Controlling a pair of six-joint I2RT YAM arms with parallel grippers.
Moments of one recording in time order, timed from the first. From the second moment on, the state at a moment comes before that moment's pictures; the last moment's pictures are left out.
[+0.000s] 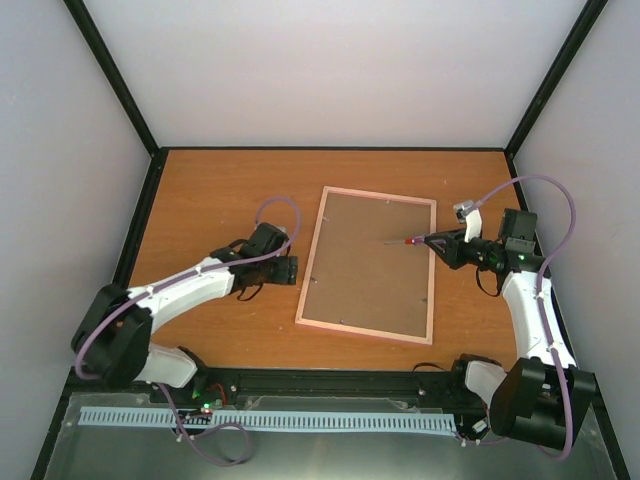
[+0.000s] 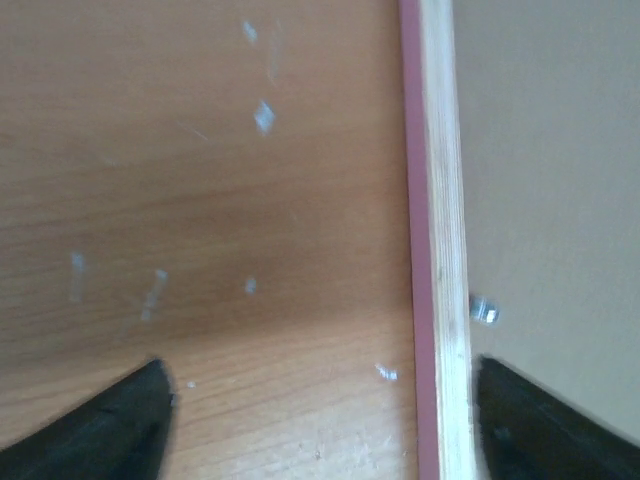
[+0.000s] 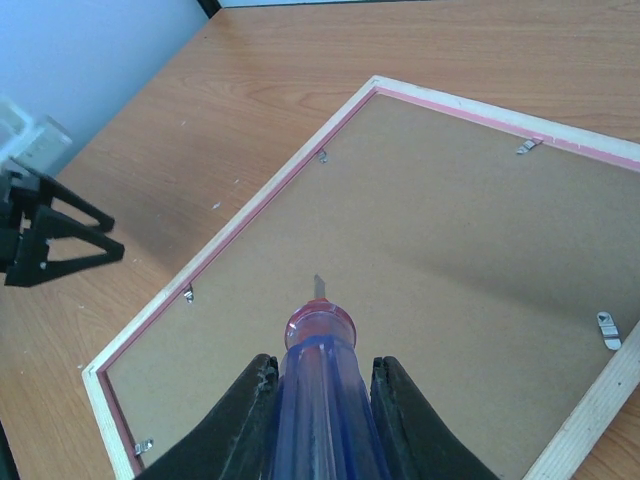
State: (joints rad) left arm -0.65 1.34 0.80 -0.44 -0.14 -0.48; right arm -0.23 1.09 0.78 -0.53 -0.92 -0.27
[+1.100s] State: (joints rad) left arm -0.82 1.49 0.66 -0.23 -0.04 -0.68; right arm 0.21 1.16 0.84 -0.58 -0.79 -0.39
